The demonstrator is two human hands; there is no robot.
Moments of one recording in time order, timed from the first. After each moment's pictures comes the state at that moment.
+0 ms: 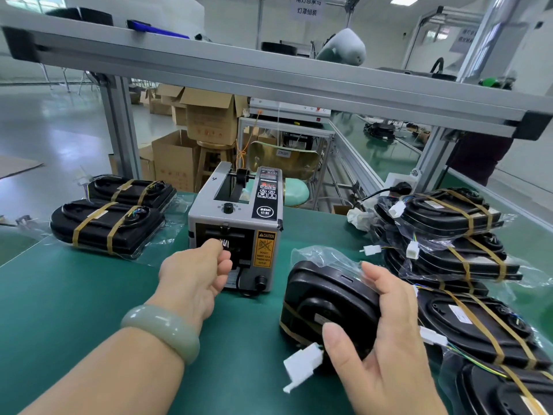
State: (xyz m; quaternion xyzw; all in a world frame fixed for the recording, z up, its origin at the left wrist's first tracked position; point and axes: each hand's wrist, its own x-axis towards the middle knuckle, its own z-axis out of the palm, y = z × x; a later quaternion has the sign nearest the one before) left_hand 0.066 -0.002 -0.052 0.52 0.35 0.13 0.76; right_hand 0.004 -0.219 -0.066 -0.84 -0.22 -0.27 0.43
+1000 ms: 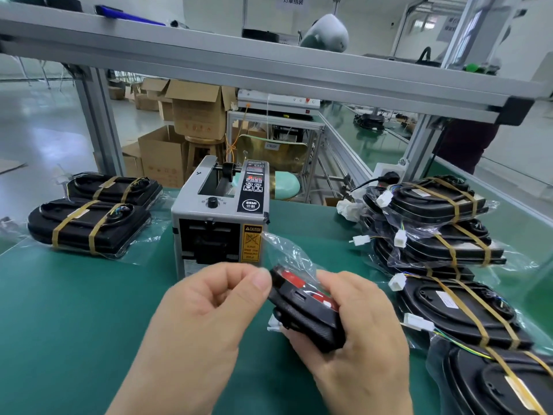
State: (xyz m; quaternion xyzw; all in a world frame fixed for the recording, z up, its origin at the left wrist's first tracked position) left_hand -0.032 -0.048 -0.030 0.67 0.03 0.17 0.72; right_hand 0.007 -0.202 -0.069 -0.82 -0.24 -0.42 0.30
